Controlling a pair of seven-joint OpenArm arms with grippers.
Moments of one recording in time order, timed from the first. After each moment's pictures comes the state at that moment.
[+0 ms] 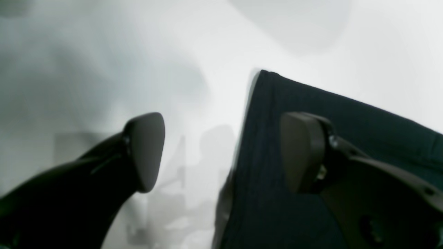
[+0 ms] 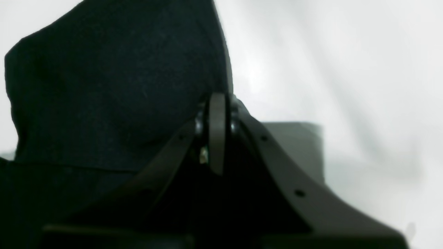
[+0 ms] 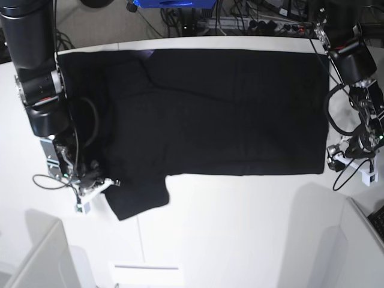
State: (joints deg) left arm -14.1 -25.6 -26.3 67.5 -24.5 -13.5 56.7; right arm 38.1 18.6 -29.3 26.5 44.6 11.5 -22.8
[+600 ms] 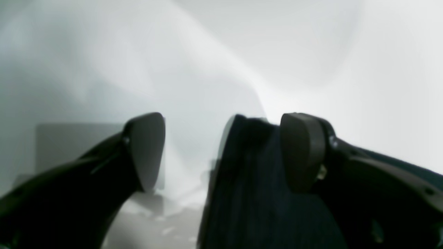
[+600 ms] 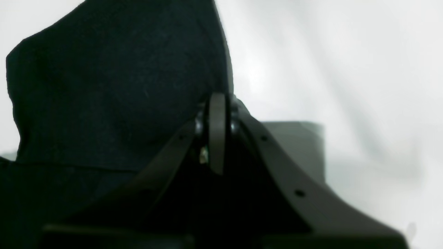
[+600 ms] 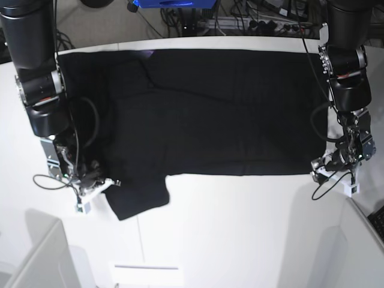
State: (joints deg) left arm -25.8 -26.1 -12.1 41.0 -24.3 -13.4 35.8; right arm 38.1 18.5 -29.2 26.5 44.8 11.5 -23.0
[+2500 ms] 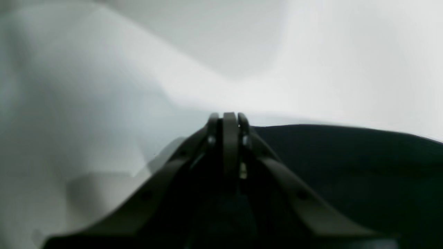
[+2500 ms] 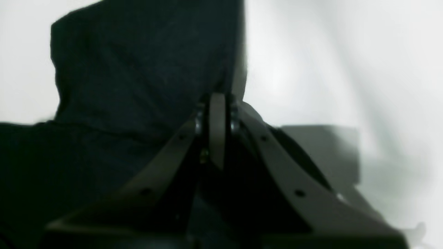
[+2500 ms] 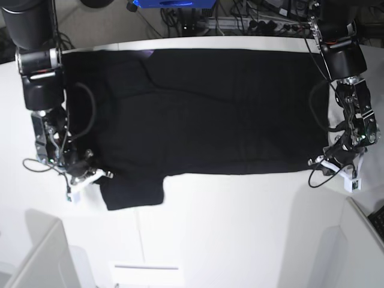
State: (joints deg) left arm -10.4 -23.3 -19.4 73.2 -25.1 -13.7 46.2; right arm 26.1 21.6 -12.8 47.8 43.9 10.8 -35.0
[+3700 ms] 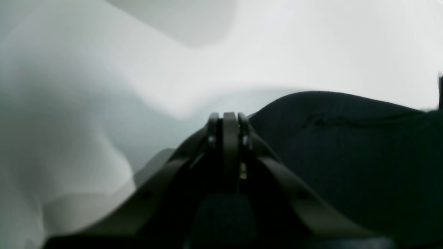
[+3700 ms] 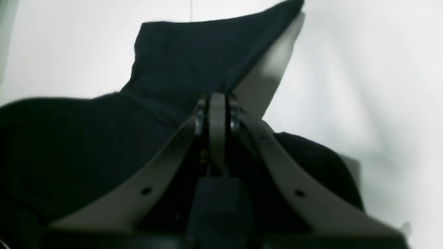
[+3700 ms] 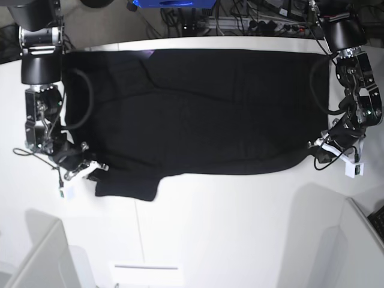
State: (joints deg) left arm 0.9 -22.9 -24.1 90.6 -36.9 -13.5 53.3; right arm 14.9 22.3 -2.0 70.2 44.0 10.8 -44.3
